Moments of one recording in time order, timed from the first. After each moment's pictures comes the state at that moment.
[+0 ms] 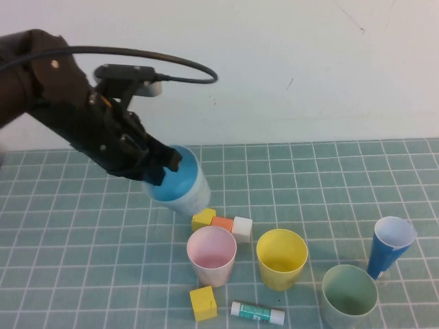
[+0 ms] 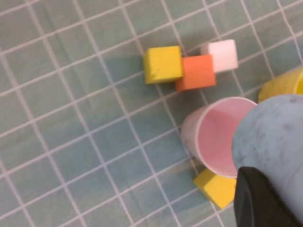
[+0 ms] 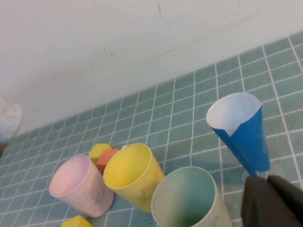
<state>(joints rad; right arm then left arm) -0.01 -0.01 0.03 0.74 0.46 -0.25 -0.37 1.64 -1.40 -0.28 0.97 0.15</state>
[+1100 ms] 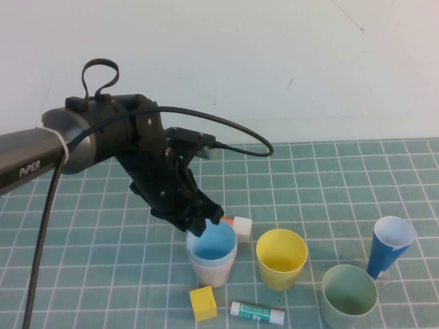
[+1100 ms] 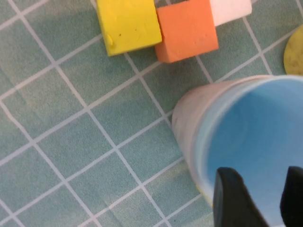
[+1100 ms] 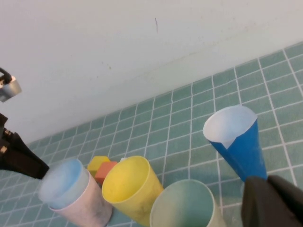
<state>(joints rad) -0.01 -0.01 0.03 0.74 0.42 -0.25 -0.48 1.91 -1.41 -0.29 0.91 0.22</state>
